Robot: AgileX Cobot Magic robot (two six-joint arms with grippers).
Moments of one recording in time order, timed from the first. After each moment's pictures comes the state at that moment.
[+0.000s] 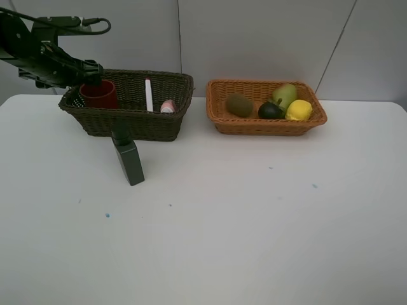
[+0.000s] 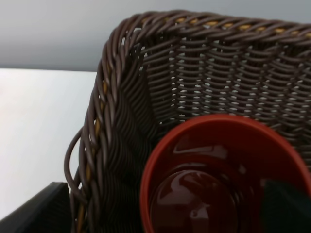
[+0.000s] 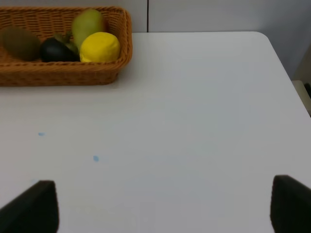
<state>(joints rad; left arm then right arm) -0.05 1.97 -1.25 -0.03 0.12 -0.09 -0.04 0.00 -0.52 -0.13 1.06 0.00</state>
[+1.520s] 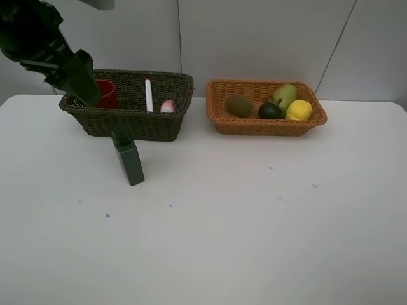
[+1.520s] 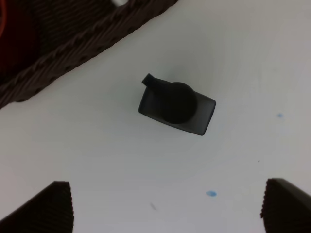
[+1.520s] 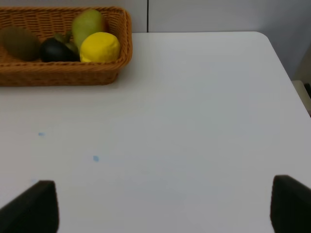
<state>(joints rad) -0.36 1.47 -1.25 -0.05 1.04 0.33 -0.04 0.00 -0.52 -0.13 1.06 0.00</state>
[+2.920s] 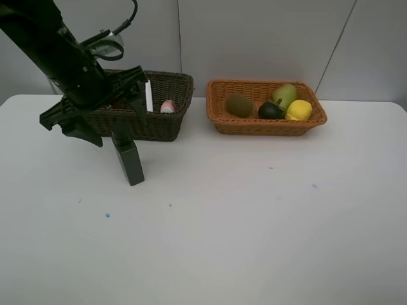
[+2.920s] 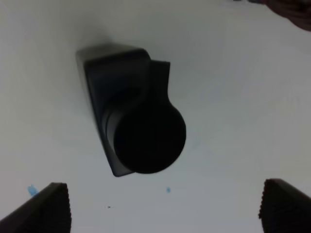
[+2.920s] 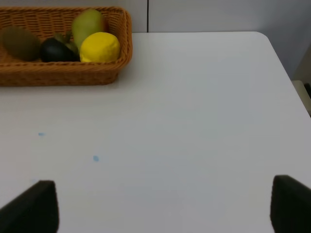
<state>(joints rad) -0.37 1.69 -1.16 -0.20 0.83 -0.70 -0.04 0.00 -0.52 -0.13 1.06 0.00</state>
